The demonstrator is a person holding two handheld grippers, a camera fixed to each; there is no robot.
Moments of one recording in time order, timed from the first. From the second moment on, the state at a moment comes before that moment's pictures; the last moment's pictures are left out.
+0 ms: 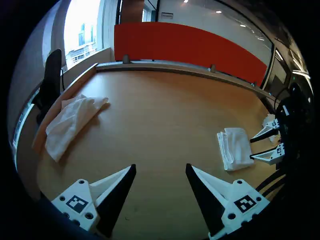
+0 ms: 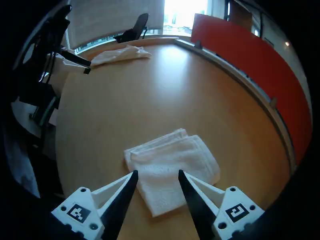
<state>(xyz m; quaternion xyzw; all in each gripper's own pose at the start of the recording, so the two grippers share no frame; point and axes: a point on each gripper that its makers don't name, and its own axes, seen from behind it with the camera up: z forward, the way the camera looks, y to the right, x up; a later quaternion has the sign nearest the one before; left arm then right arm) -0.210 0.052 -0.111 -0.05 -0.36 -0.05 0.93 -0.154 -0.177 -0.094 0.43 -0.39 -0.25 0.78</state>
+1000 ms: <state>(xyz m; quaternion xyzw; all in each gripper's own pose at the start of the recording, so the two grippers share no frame) -0.209 0.057 -0.109 -0.06 -0.36 -0.05 0.93 -0.201 -0.110 -0.131 0.37 -0.45 -0.23 0.78</state>
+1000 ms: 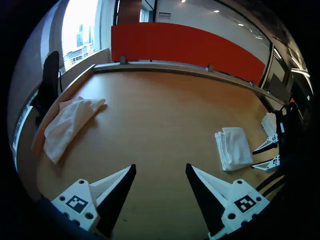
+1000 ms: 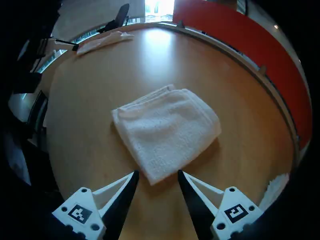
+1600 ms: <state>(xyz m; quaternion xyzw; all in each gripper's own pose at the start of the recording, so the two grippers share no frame) -0.210 0.058 -0.110 -0.06 -0.36 -0.05 0.93 -0.212 -0.101 -0.135 0.34 -0.46 -0.23 0.79</state>
